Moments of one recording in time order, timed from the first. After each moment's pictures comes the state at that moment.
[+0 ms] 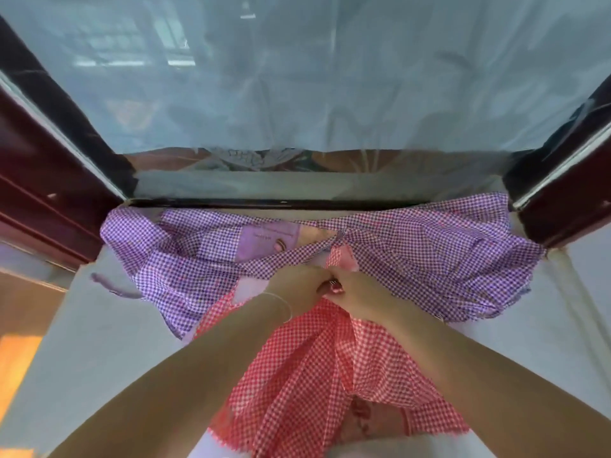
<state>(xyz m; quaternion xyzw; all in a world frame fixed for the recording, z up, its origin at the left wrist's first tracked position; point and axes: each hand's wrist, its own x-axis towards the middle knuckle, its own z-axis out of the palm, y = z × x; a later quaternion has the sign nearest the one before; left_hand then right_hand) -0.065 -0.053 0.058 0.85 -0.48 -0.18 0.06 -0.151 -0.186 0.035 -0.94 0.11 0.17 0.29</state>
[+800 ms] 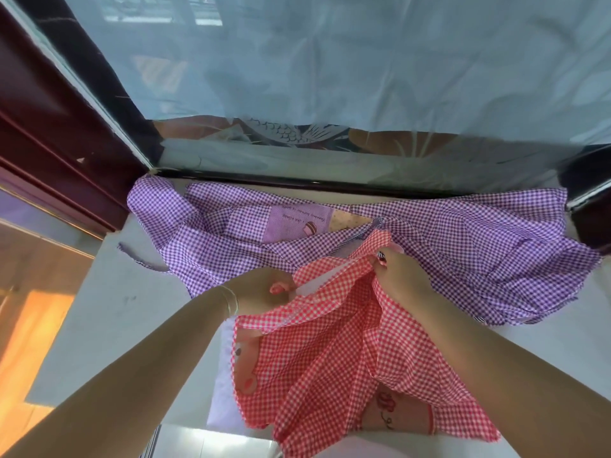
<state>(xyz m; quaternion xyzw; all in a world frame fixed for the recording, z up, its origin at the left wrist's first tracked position) -0.007 0.064 0.041 0.82 -0.38 -0.40 0.15 -0.123 -0.192 -0.001 -0.94 0.26 0.10 0.22</state>
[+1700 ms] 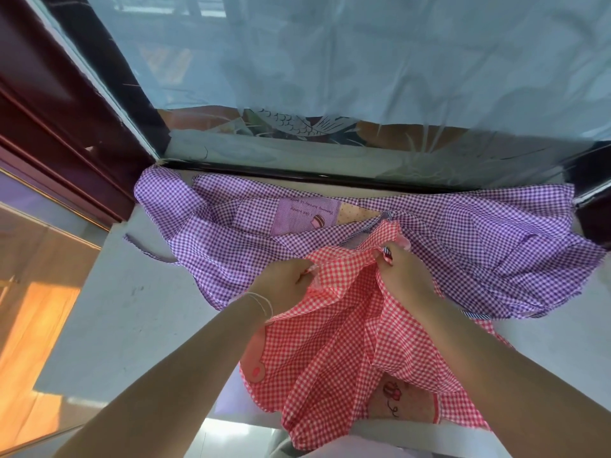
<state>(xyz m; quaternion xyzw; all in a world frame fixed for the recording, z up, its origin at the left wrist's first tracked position) -0.033 0.054 0.021 0.88 -0.34 -0.23 0.23 -0.130 -0.163 0.009 -0.93 0.28 0.04 0.25</state>
